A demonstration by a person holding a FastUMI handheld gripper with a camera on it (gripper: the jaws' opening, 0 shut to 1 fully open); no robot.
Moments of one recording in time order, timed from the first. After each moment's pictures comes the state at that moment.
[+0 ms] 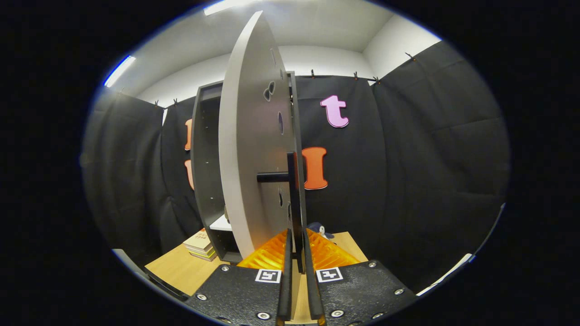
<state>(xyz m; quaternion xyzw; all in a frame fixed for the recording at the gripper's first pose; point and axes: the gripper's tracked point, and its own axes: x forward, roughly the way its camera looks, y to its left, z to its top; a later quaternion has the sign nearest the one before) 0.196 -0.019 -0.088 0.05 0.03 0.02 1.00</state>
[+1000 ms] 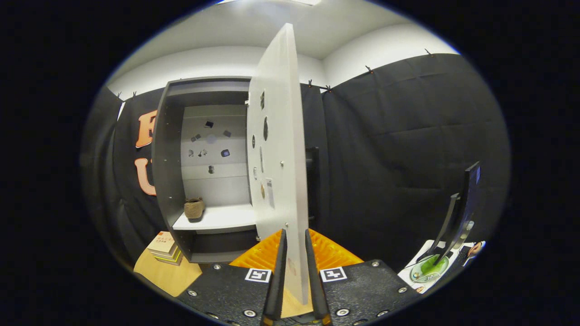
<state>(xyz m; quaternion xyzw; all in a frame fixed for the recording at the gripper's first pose) 0.136 -0.011 -0.110 0.04 0.04 -0.17 0.98</state>
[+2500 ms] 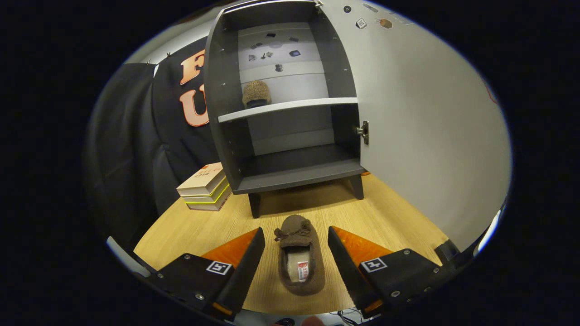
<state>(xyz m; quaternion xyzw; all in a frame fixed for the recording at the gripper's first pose) 0.238 0.188 -0.400 0.08 0.21 0.04 0.97</state>
